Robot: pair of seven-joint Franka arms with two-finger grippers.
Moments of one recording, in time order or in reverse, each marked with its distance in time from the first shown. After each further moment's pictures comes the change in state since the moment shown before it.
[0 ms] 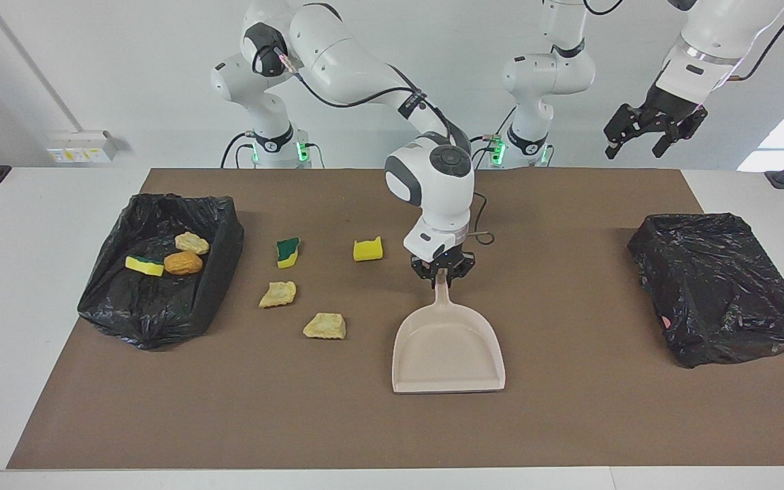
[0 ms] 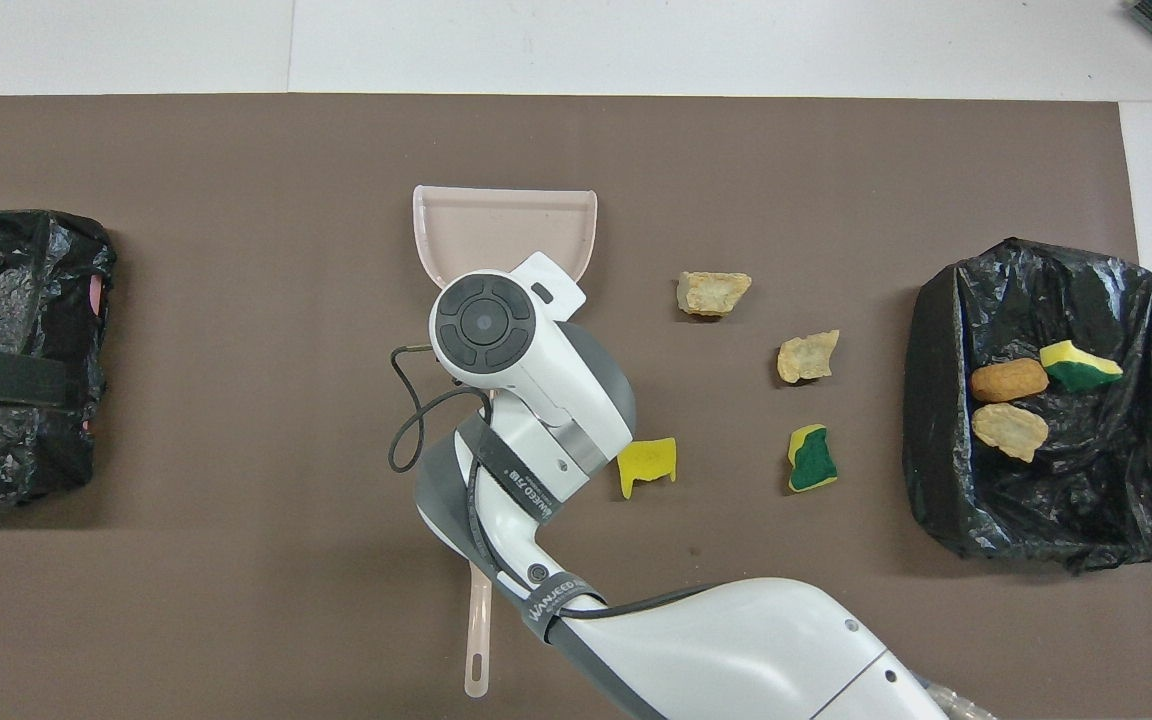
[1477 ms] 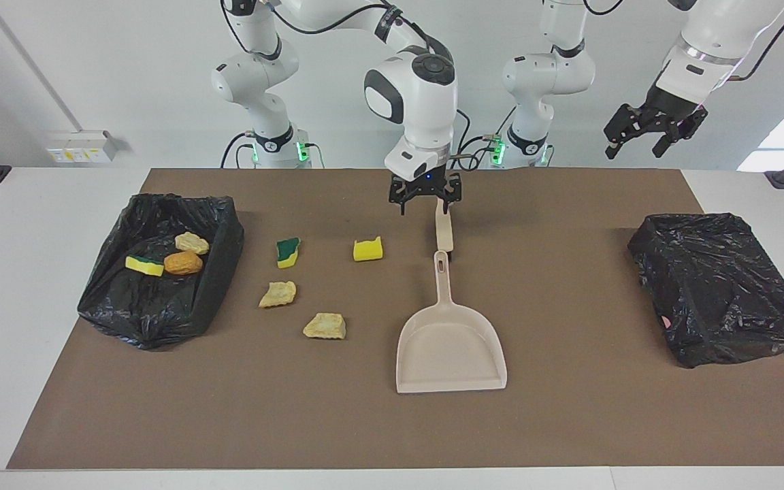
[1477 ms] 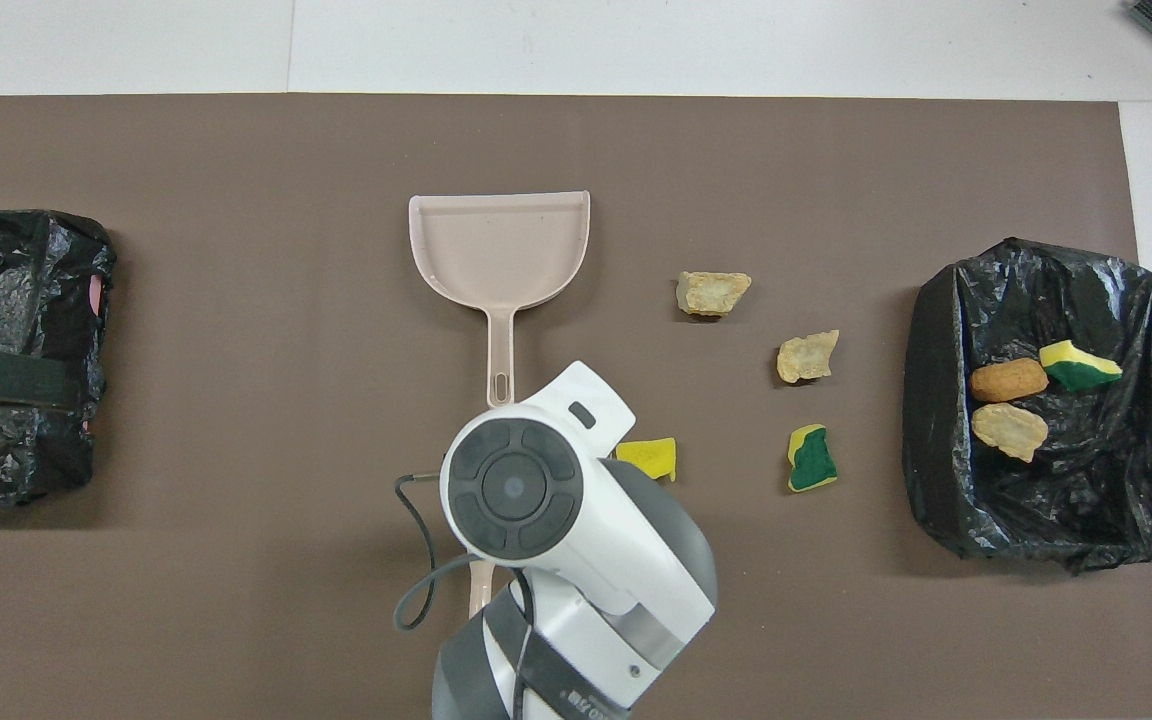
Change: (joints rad) left arm 0.000 0.000 0.000 0.000 0.000 0.000 0.000; right arm 0.096 -0.461 0.004 -0.426 0.030 -0.093 0.112
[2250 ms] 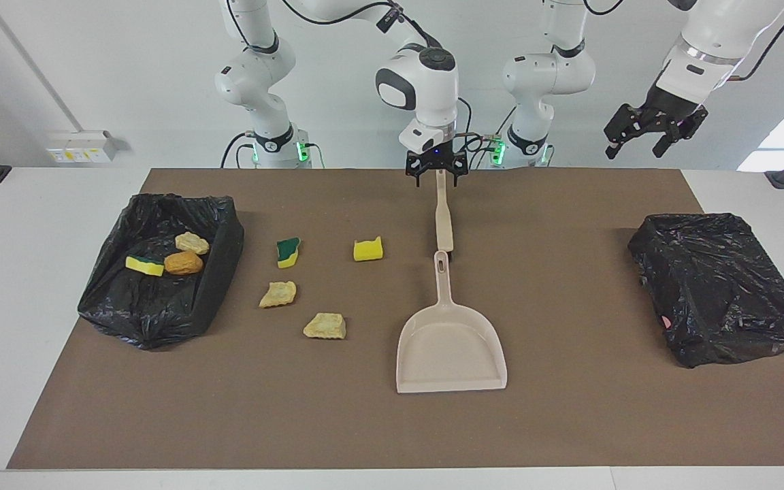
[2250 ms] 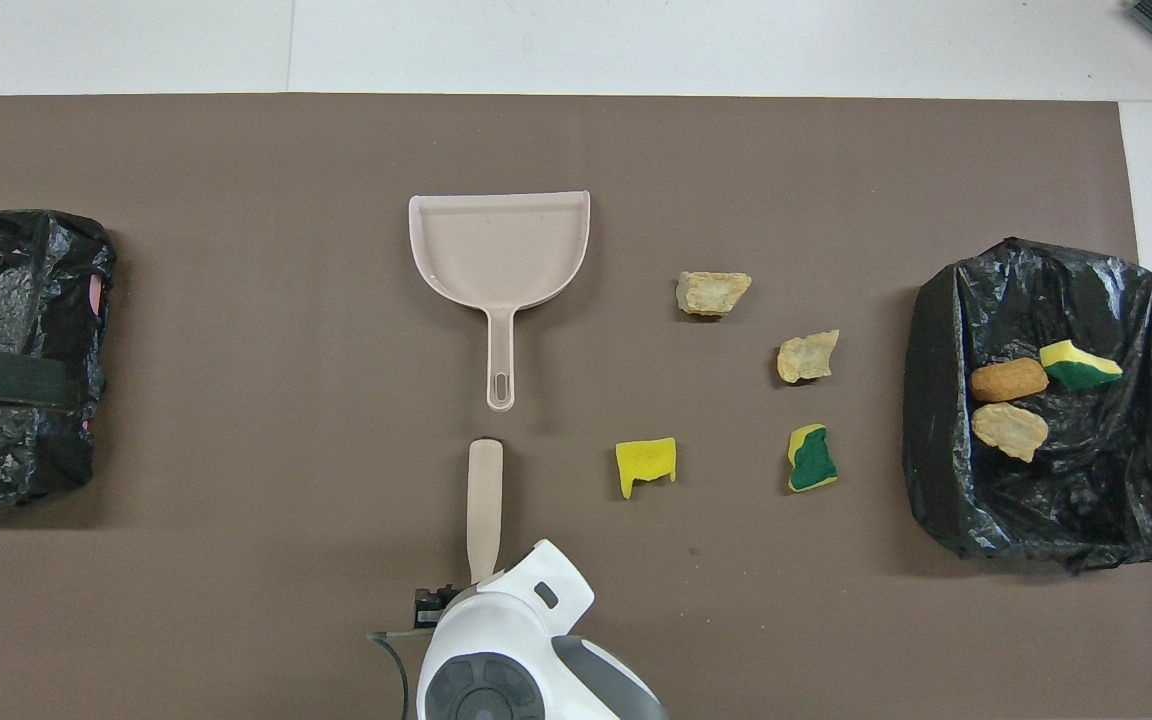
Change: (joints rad) left arm 0.000 0.000 0.000 0.000 0.000 0.000 0.000; right arm 0.191 -0.097 0.002 -0.333 0.041 0.262 0.202
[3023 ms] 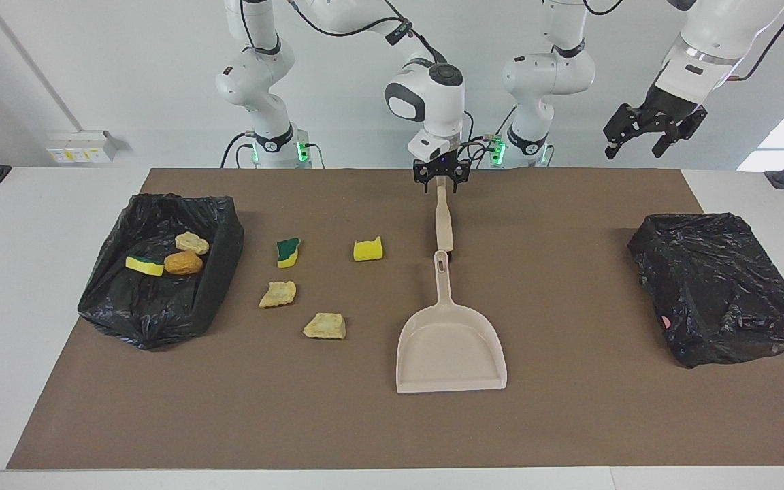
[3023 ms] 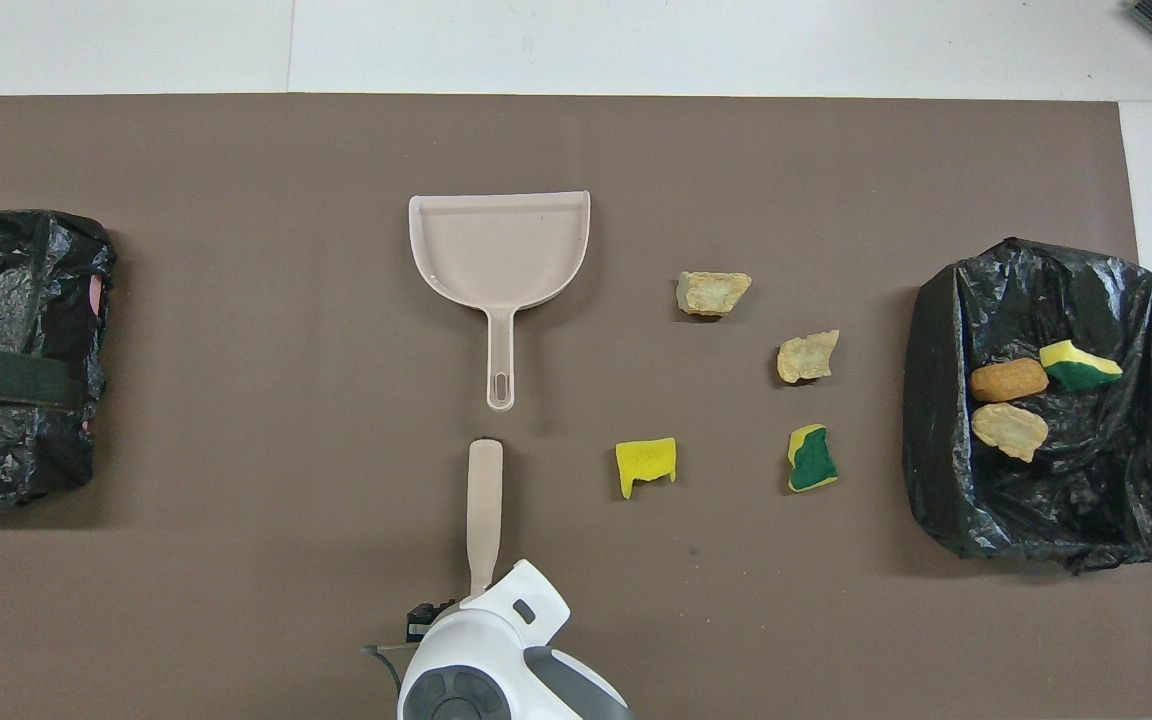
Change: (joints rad) left arm 0.000 0.000 -0.001 -0.005 0.000 0.019 0.000; right arm 0.040 0.069 -0.002 -0.008 0.001 0.063 0.040
